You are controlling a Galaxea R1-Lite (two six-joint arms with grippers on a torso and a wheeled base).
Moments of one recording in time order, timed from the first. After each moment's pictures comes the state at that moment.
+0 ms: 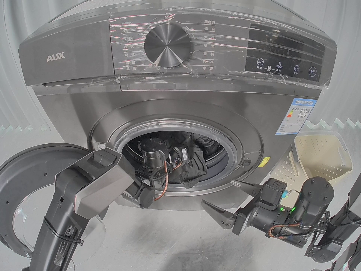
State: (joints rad) left arm -0.53 2.62 -1.46 -1.23 0.12 -0.15; right arm 0.84 1.84 -0.26 -1.49 -0.09 0.18
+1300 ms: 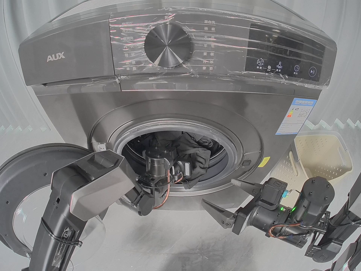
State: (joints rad) left arm -0.56 2.57 -1.31 -1.15 0.10 -0.12; right arm 0.84 1.84 -0.26 -1.50 -0.10 0.18
